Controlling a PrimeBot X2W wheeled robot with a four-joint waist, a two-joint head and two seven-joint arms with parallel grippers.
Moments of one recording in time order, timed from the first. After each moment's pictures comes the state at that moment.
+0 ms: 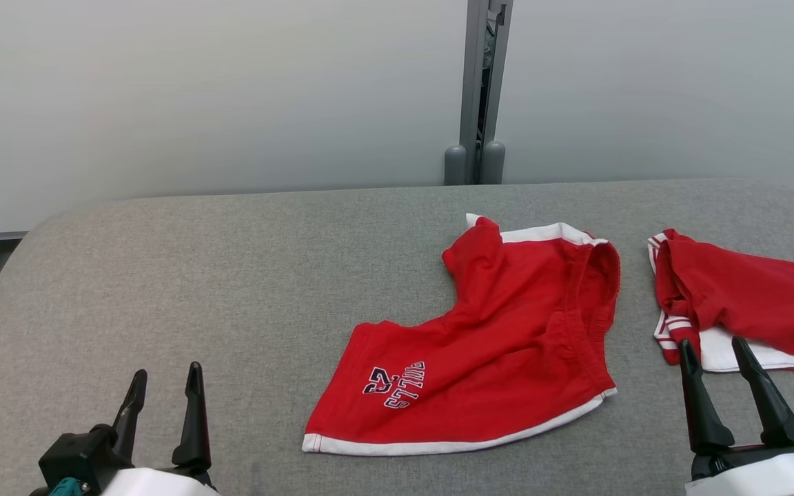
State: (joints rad) left arm 0.04 0.37 -0.38 0.04 -0.67 0.33 -0.26; right arm 0.09 -0.13 0.02 0.02 0.34 0.13 -0.19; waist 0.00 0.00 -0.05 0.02
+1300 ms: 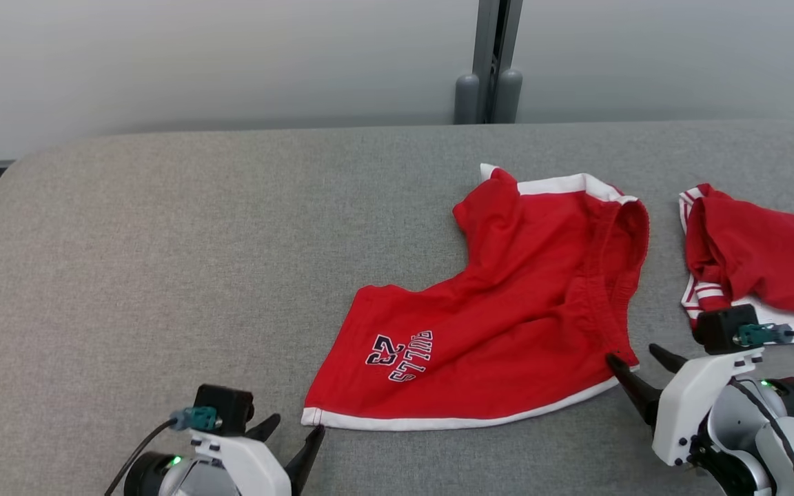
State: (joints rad) left arm -0.12 0.36 -0.60 0.17 -0.70 0.10 0.26; right arm -0.26 -0.32 0.32 0.35 0.55 0.13 0.31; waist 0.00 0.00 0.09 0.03
